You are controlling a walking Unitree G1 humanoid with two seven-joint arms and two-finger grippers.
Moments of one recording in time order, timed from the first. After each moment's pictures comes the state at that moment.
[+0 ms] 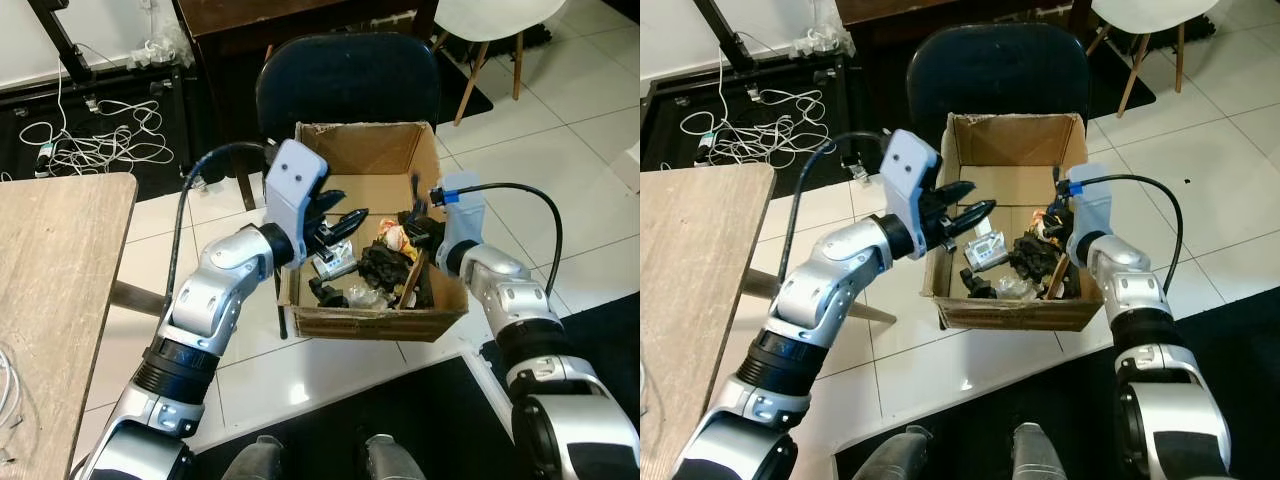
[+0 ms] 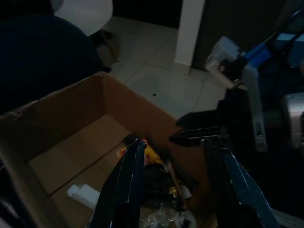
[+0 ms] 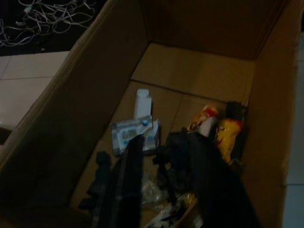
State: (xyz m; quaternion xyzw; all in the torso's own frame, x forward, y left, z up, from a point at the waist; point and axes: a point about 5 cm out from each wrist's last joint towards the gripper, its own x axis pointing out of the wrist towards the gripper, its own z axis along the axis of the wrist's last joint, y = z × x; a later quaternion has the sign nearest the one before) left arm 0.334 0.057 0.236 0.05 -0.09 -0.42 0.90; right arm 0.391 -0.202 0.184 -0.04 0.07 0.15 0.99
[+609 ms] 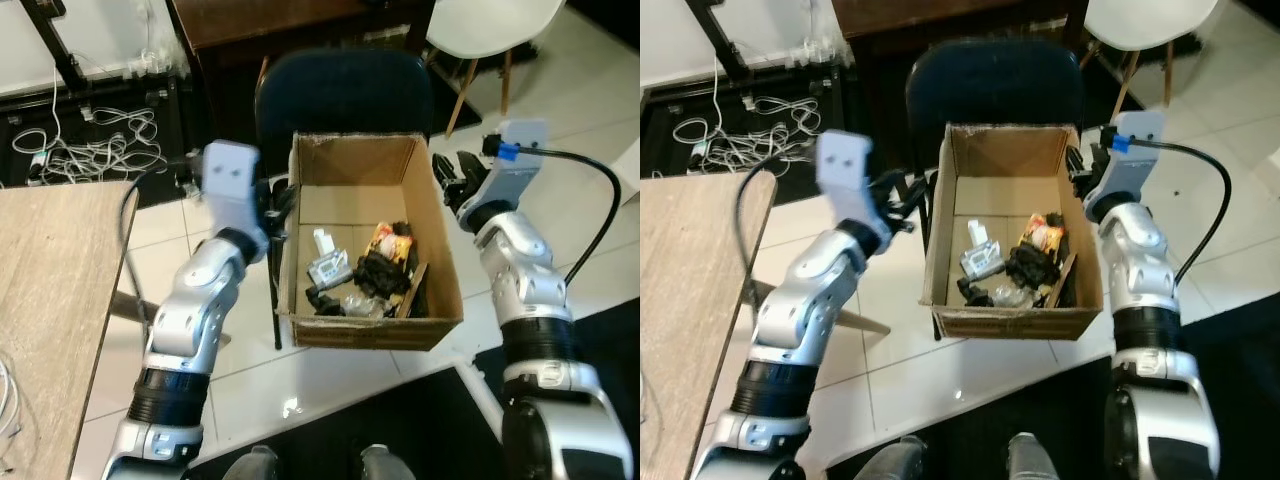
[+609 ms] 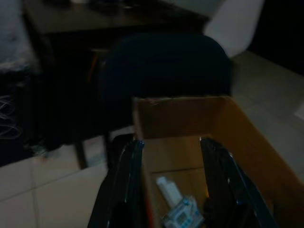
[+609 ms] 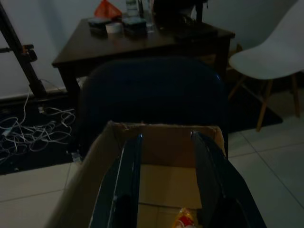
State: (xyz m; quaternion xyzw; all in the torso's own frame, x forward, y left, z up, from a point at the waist) left arm 0.333 0.116 0.225 -0.06 -0.10 -0.12 0.99; right arm 0.368 -0.196 0.242 0.03 -0.15 0.07 0.99
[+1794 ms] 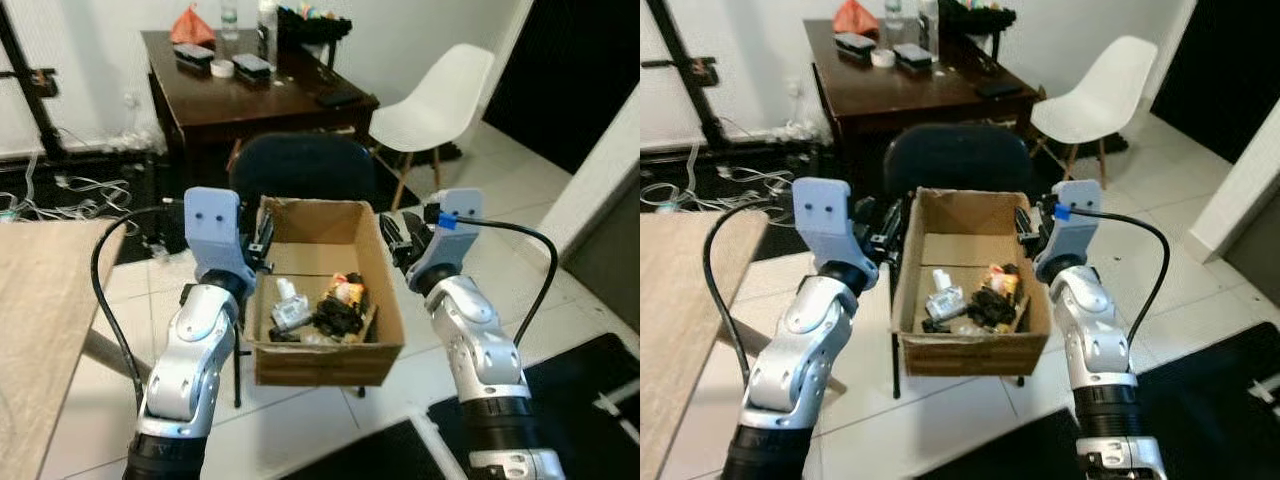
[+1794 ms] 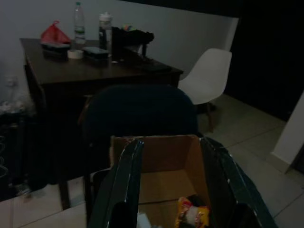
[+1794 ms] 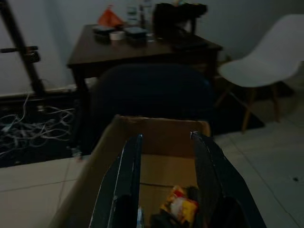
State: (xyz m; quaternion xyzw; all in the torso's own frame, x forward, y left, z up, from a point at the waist) left arm 0.305 0.109 0.198 -0.05 -0.09 -0.09 0.99; right arm 0.340 -0.148 0.182 0.06 -0.06 0.10 0.99
